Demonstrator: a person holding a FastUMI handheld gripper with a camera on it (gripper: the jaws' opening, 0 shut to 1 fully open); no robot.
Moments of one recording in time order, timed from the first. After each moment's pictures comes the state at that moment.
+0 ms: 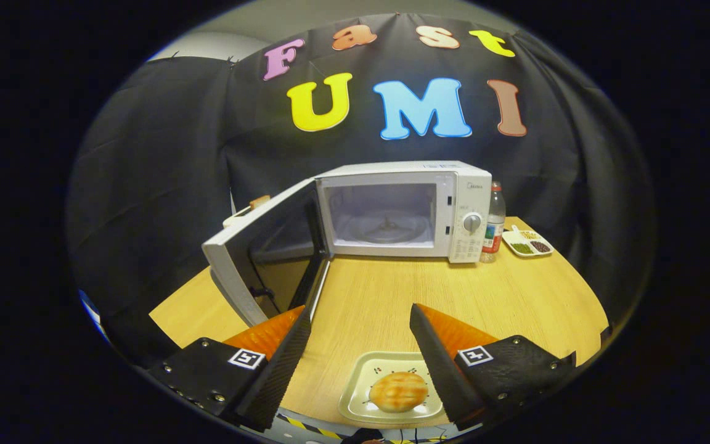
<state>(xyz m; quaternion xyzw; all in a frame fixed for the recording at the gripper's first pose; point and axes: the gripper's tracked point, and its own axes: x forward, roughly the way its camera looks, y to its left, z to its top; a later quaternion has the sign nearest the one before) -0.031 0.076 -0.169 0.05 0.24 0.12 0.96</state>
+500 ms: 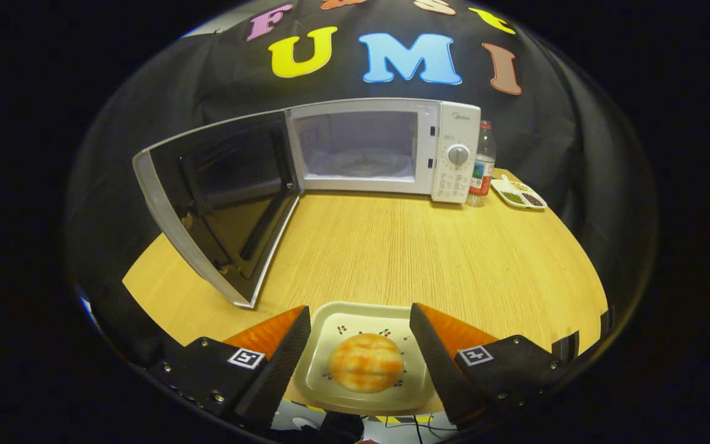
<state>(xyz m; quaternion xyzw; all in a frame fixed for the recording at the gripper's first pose) -0.043 0.050 -0.261 0.02 0.37 0.10 0.92</state>
